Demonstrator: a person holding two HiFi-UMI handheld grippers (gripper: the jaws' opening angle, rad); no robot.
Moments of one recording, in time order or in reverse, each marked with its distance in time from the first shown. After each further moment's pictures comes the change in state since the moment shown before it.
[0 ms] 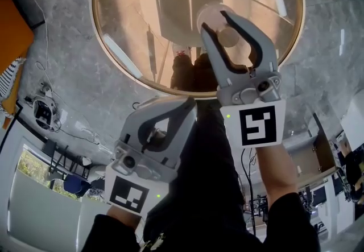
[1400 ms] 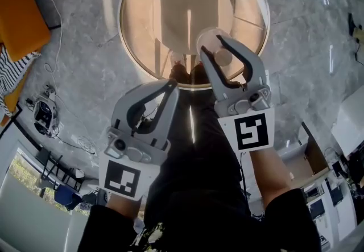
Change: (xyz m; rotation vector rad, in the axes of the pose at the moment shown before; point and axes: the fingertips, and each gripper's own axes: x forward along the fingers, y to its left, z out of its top) left arm -0.088 -0.048 0.155 0.150 -0.109 0.097; right arm -0.105 0.028 0.166 -0.036 -0.016 0.020
